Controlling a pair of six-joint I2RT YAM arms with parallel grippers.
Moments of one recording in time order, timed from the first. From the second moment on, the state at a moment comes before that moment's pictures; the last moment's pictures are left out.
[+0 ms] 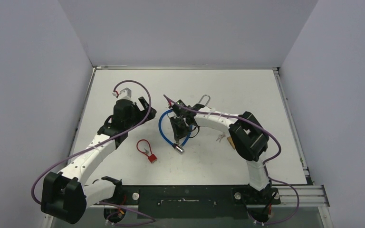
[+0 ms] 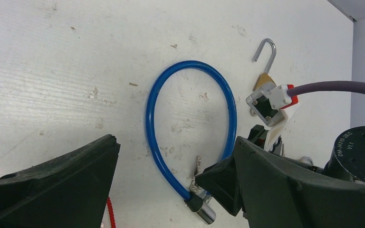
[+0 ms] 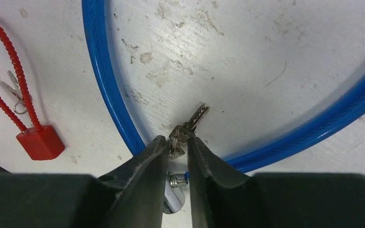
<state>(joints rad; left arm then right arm) -0.34 1.13 0.75 -0.15 -0.05 -0.71 0.81 2.01 1.43 -0.57 -0.15 0.43</state>
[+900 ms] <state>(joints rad) -0.34 1.11 0.72 -0.15 -0.07 -0.71 0.83 2.03 1.45 -0.60 -0.10 0.41</state>
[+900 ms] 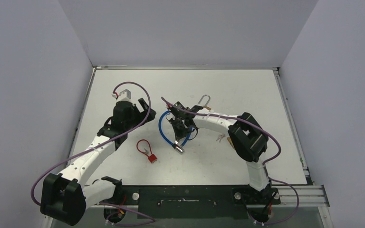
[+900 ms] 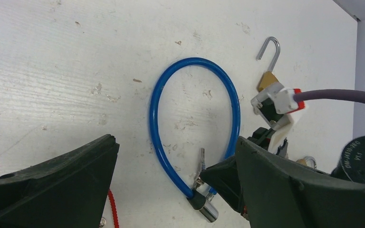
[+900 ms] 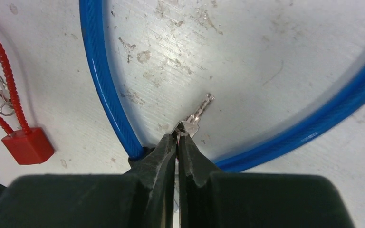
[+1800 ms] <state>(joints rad) -0.32 1.12 0.76 0.32 0.61 -0.69 0.59 1.53 1.17 -0.02 -0.42 0.44</state>
